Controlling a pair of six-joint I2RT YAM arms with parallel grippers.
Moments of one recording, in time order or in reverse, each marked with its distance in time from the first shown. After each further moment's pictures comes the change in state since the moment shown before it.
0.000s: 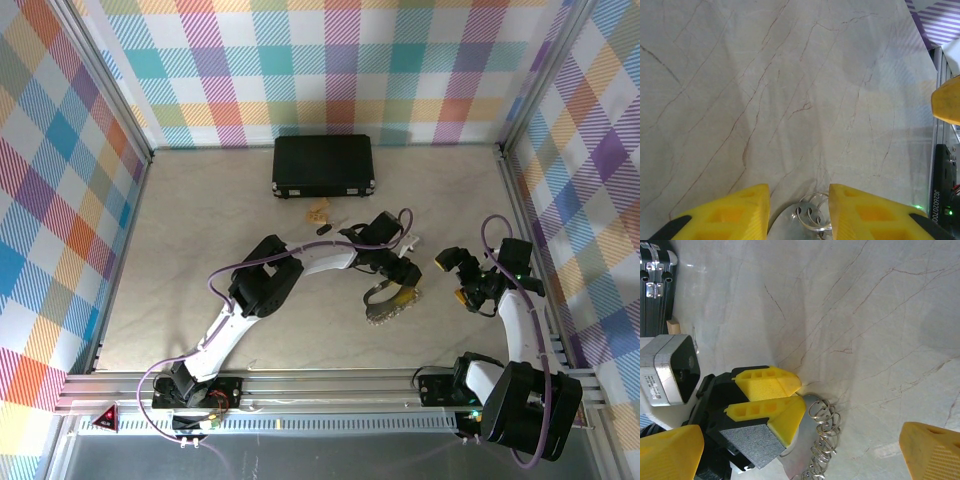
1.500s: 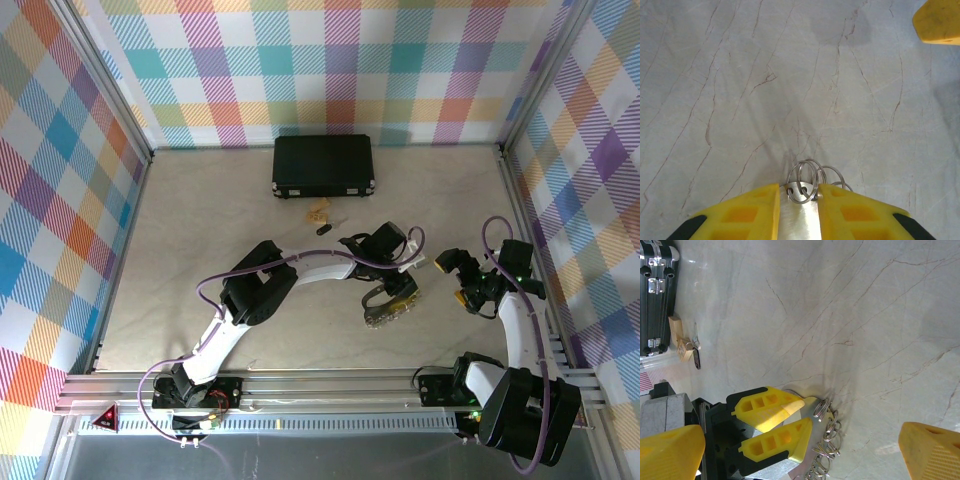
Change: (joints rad) left arm -0.060 -0.118 -0.137 0.003 -0.159 0.341; right arm -0.003 -0.029 0.000 -0.034 -0.007 -0.004
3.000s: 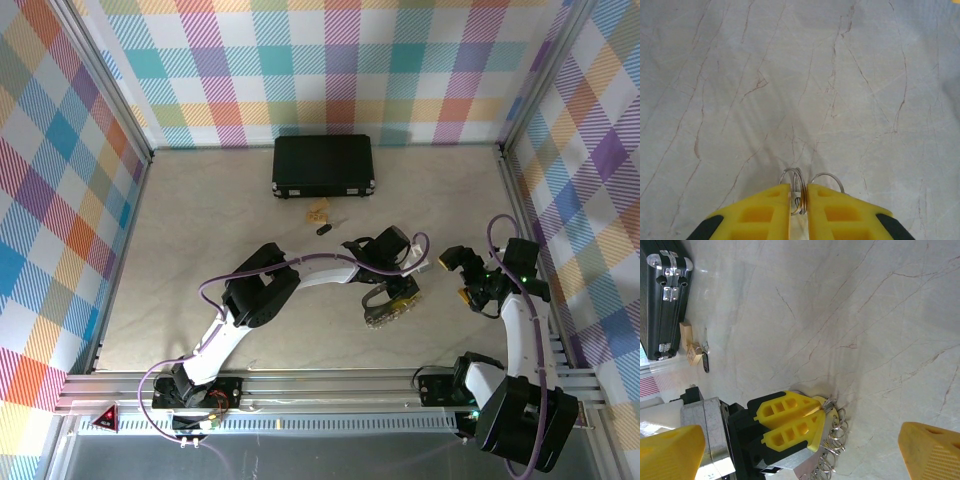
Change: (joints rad) left arm -0.026 0.009 -0.001 0.029 -0.044 0.045; right arm -0.025 -0.035 0.038 -0.050 0.001 -0.004
